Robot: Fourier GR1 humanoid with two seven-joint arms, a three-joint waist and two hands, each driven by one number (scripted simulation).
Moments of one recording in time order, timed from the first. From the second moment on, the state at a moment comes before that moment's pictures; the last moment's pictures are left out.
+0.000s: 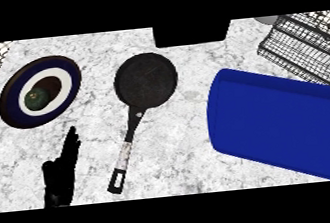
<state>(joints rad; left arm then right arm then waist) 0.12 0.11 -0.06 -1.42 -0.04 0.19 0.02 0.04 -0.59 -0.63 -1.73 0.45 0.22 0.40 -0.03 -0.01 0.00</state>
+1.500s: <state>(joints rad) 0.06 0.08 -0.07 -1.38 -0.08 0.18 0.03 -0.58 -0.91 -0.43 -1.21 0.51 0.18 0.47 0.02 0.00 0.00</state>
